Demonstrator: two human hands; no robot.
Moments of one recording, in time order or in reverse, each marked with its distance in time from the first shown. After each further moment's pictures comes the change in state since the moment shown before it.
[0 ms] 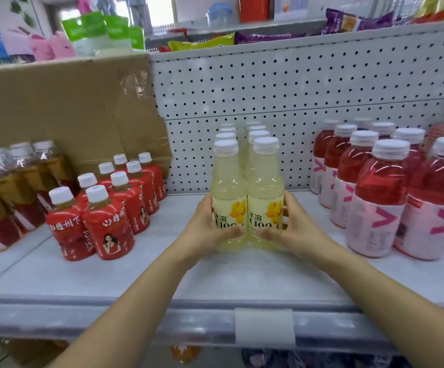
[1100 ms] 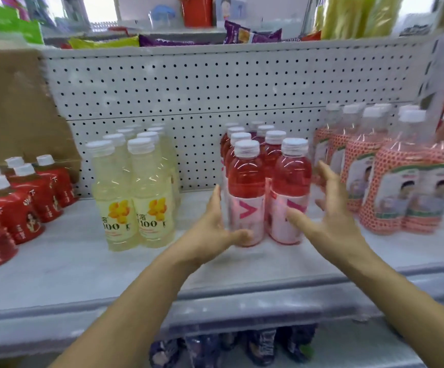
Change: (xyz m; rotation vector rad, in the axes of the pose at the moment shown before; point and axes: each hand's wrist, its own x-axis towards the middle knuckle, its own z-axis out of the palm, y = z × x) left_hand -0.005 0.082 0.188 0.003 -0.269 -0.010; right_hand -0.103 0.036 -0.201 -0.274 0.464 -0.141
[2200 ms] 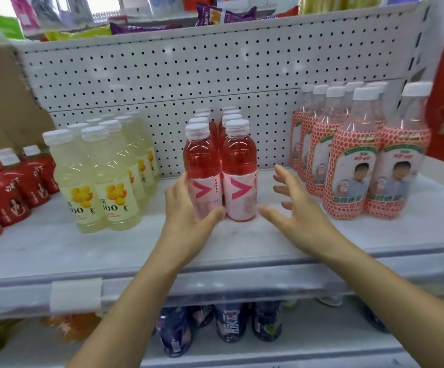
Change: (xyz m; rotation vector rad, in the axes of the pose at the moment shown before) left_hand -0.006 0.013 0.072 0.310 0.493 0.073; right_hand -0.001 0.036 -0.045 0.023 -0.299 0.016
